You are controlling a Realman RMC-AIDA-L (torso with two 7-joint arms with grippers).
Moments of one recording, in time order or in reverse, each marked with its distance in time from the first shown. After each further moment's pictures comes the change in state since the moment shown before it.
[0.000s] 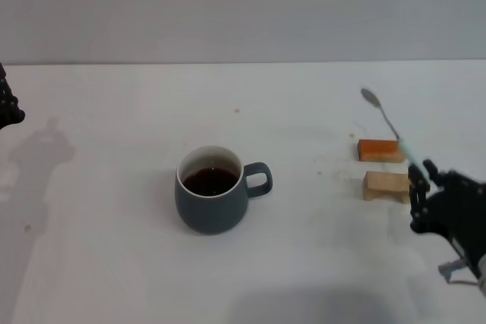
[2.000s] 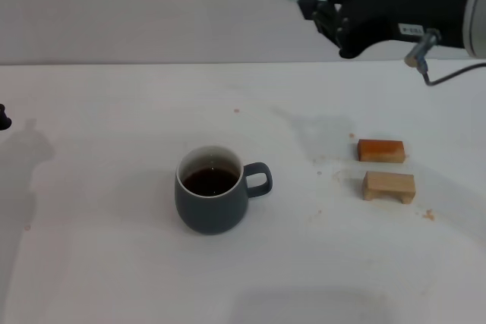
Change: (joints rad) left arm -0.065 -0.004 -0.086 0.093 -0.013 -0.077 -0.008; right arm 0.596 0.028 0.610 0.739 0.405 1.546 -0.301
